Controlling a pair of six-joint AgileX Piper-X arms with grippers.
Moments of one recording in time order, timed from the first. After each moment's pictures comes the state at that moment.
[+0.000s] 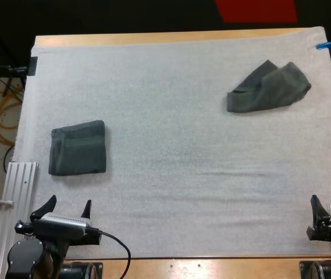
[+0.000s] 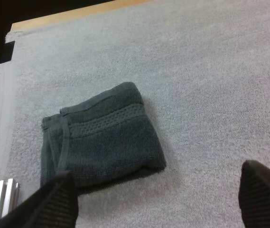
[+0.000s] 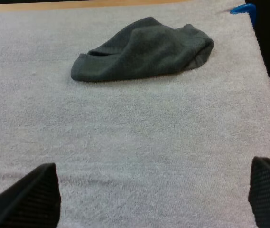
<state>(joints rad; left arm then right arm) 0.01 -0.01 -0.53 1.07 0.09 -1.63 0.00 -0.01 -0.54 1.06 -0.09 -1.88</state>
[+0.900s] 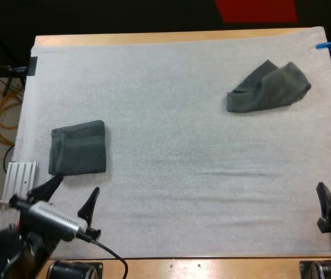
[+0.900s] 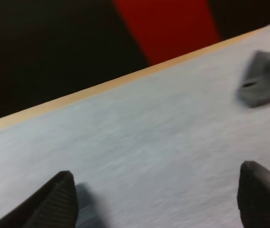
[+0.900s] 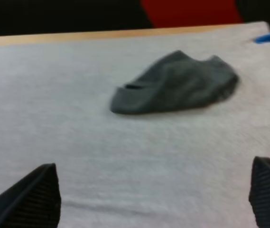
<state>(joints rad) -0.17 0.24 -0.83 0.98 0.22 -1.62 0.00 0.25 -0.85 1.11 -0.20 -1.84</state>
